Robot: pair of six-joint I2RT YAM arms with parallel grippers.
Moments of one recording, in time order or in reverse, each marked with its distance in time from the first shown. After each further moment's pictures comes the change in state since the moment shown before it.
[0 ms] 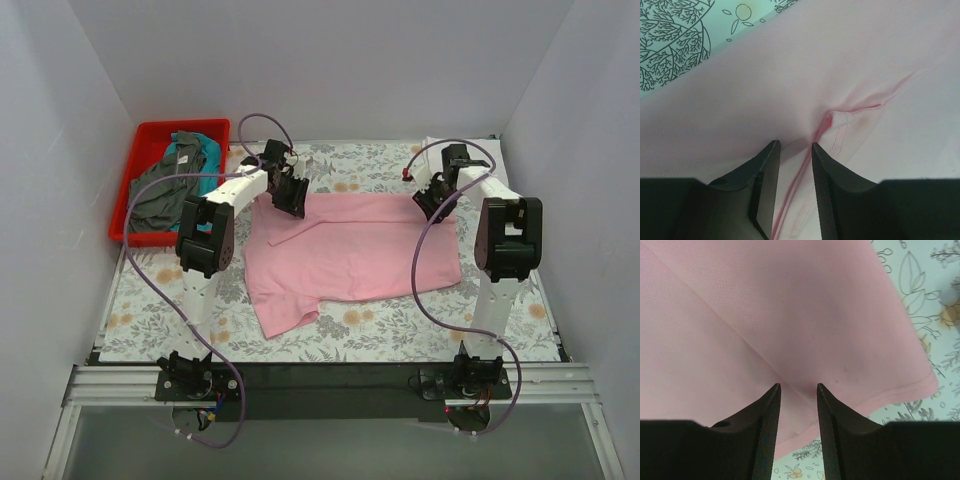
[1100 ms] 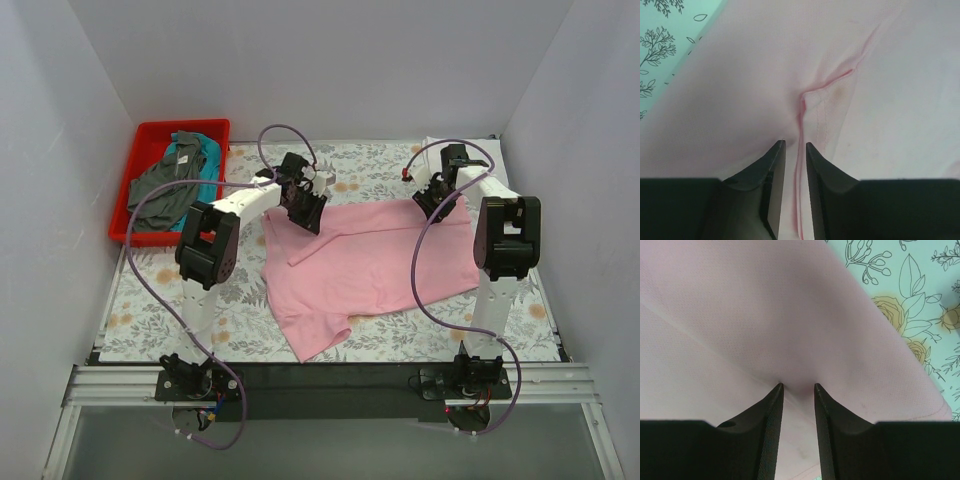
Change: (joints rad) left arm -0.118 -0.116 -0.181 0.045 0.061 0.070; right arm 0.000 0.028 0.013 -0.001 0.004 0.002
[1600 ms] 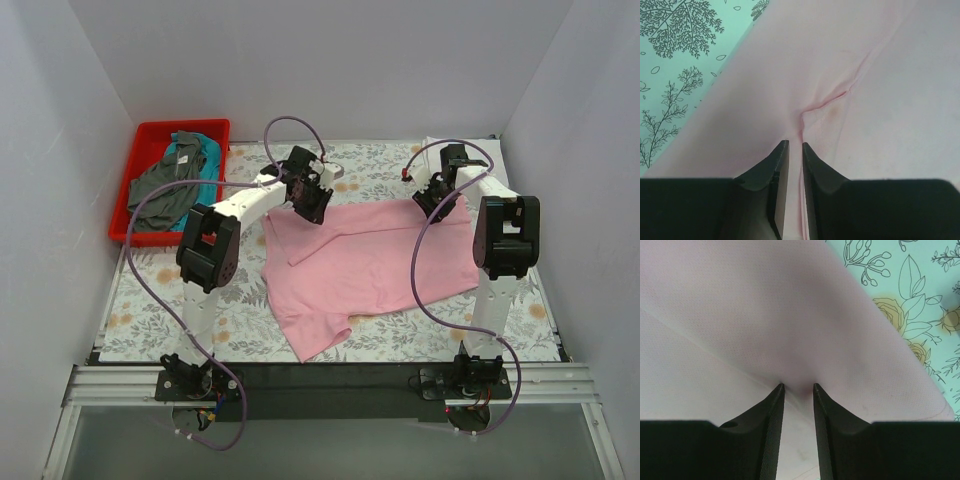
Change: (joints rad) left arm -0.035 -0.039 0.036 0.018 -0.079 0.034; right arm 0.000 0.014 0.010 -0.001 0.006 0.000
